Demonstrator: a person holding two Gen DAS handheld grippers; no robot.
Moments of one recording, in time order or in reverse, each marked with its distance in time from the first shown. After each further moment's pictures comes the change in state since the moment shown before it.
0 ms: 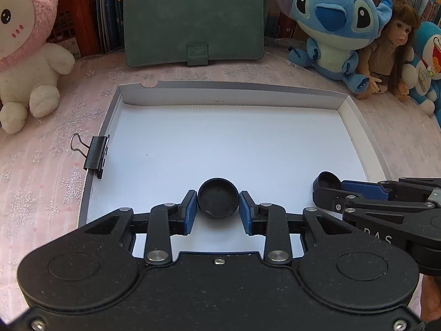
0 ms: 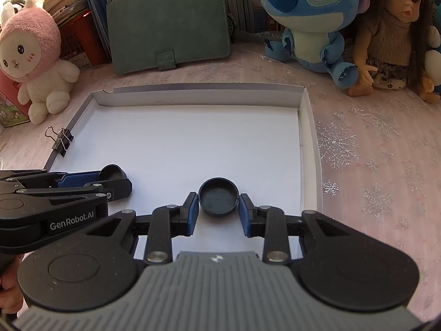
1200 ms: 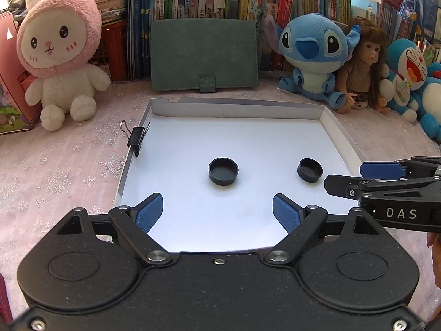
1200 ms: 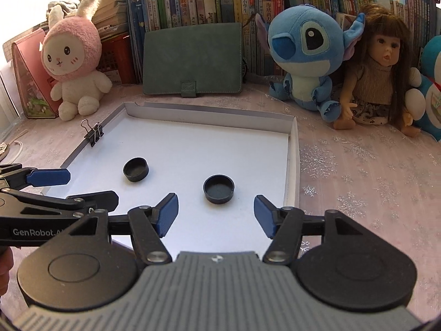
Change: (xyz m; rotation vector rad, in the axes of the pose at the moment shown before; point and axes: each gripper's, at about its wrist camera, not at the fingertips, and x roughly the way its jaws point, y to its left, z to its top) left arm -0.076 0.010 -0.074 0.005 -0.234 0.022; right arm -0.060 0.002 -0.051 -0.128 -0.225 0.012
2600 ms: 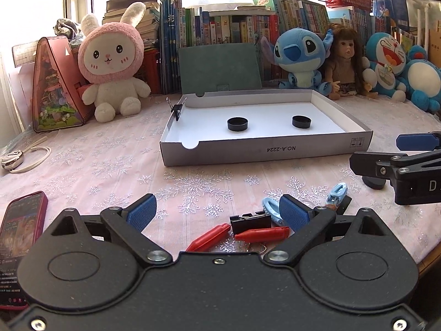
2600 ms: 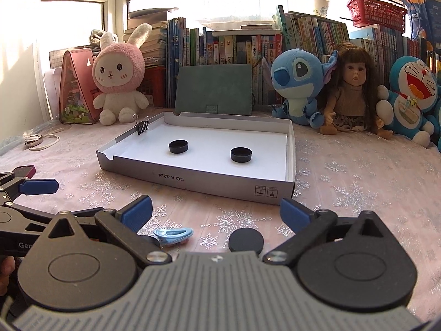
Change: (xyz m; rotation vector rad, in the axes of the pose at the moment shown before) left arm -0.092 -0.007 -0.146 0.087 -0.217 0.115; right arm -0.087 0.033 -0.121 -0.041 -0.277 -0.007
